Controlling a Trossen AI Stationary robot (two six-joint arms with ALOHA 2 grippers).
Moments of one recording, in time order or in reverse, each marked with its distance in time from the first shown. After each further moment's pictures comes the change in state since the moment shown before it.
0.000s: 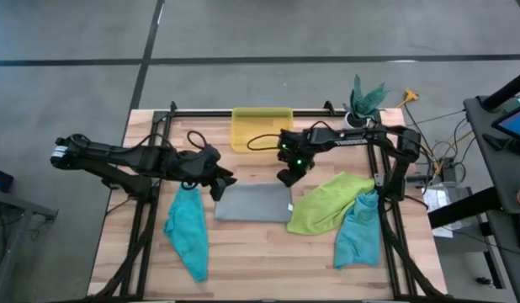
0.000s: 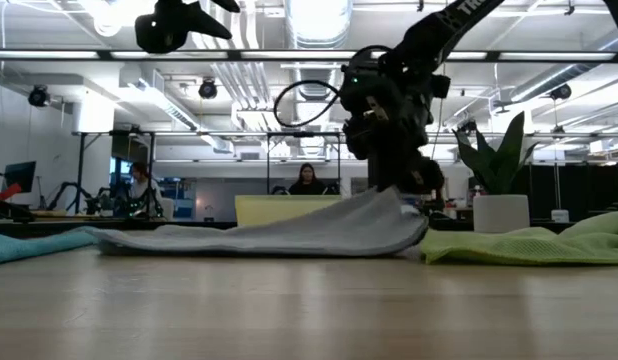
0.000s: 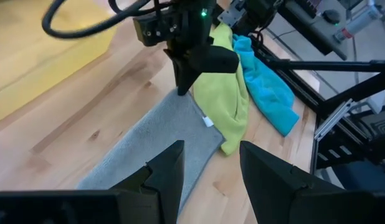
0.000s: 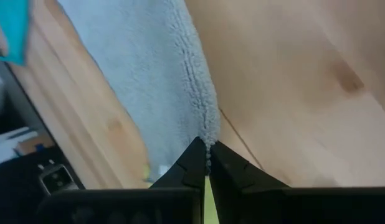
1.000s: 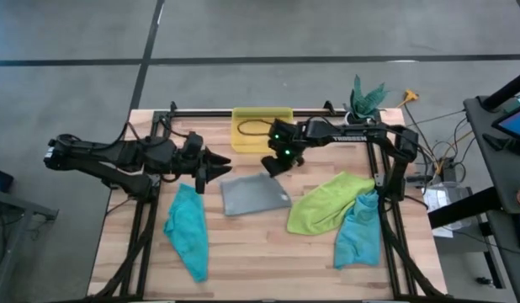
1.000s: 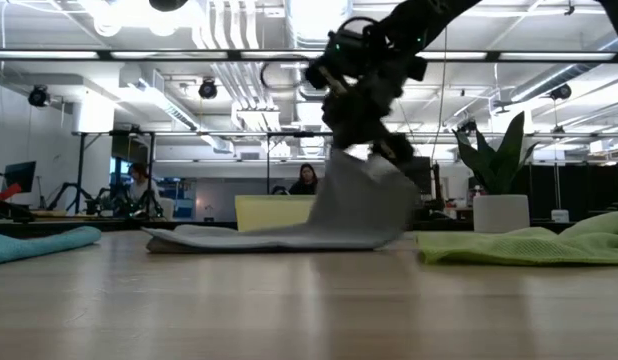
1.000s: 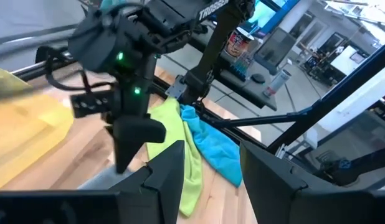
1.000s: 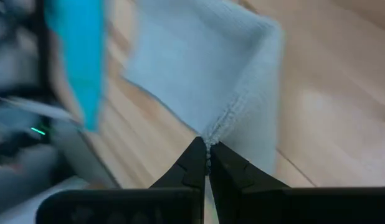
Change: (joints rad) left arm 0.000 -0.143 0.000 0.211 -0.009 0.167; right arm 0.006 0.021 0.171 0.138 0.023 0.360
